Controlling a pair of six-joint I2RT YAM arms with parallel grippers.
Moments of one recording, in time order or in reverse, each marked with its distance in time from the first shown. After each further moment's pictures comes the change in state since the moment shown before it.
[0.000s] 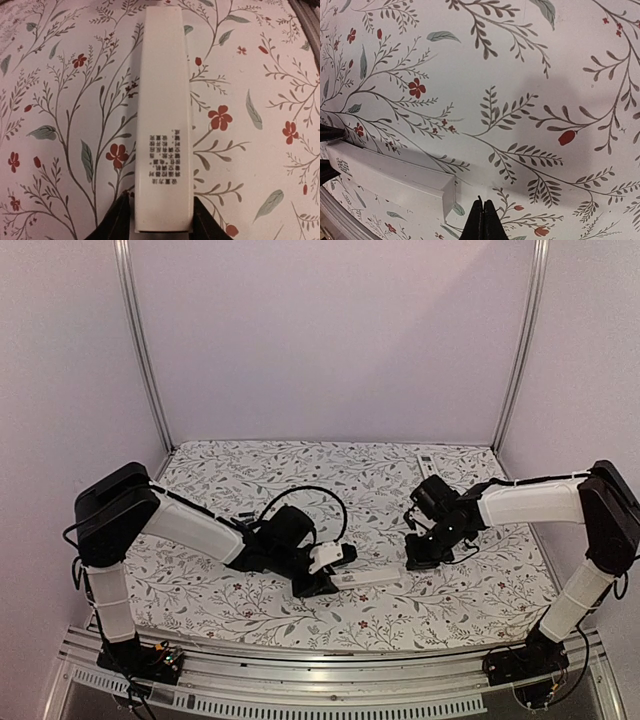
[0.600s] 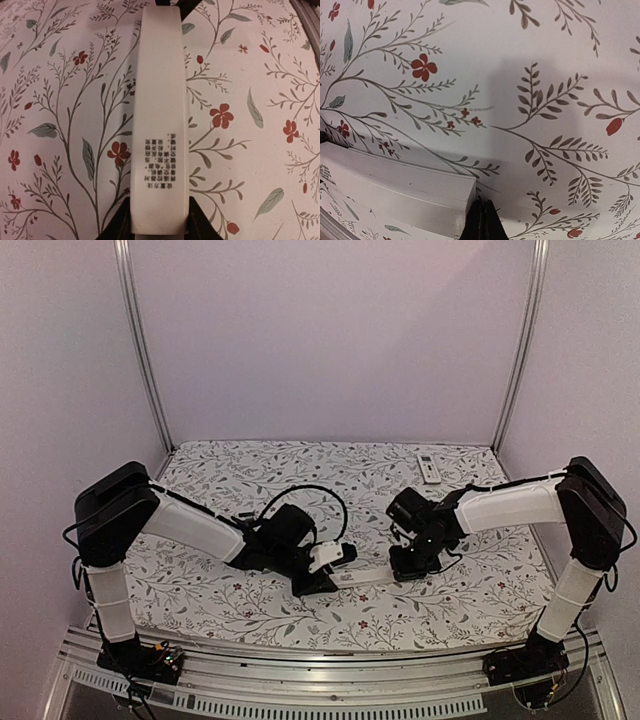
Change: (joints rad) left arm -0.001 0.001 0.012 -0.019 0.019 0.000; right arm 0.130 0.103 0.061 -0.027 0.090 0.107
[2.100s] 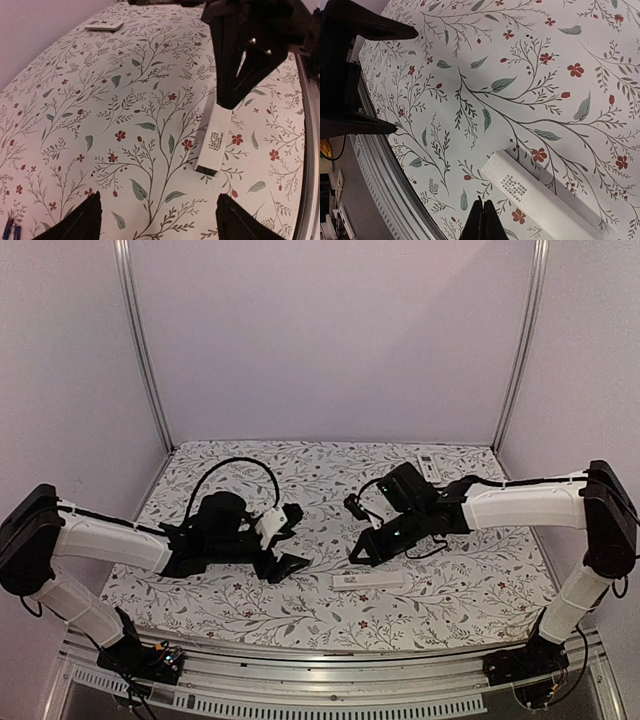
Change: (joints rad) left arm 0.087 -0.460 -0.346 0.224 -0.094 -0.171; right arm 0.043 -0.111 0.055 0.222 -0.296 -0.253
